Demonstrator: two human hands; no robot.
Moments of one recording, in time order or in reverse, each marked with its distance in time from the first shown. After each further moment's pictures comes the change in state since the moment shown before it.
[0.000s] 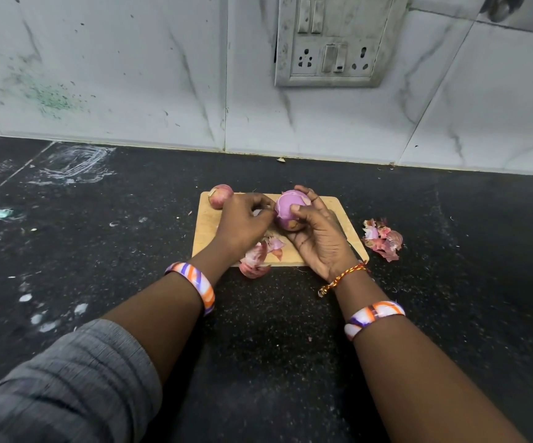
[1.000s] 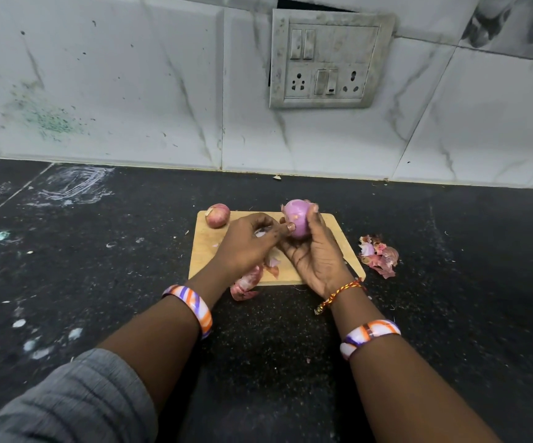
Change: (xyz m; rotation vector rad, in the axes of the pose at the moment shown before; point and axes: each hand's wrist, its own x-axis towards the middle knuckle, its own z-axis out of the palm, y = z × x) left_hand -0.007 0.010 0.001 -0.097 -0.164 -0.034; right_hand 0.004 0.001 0.002 0.117 0.114 -0.025
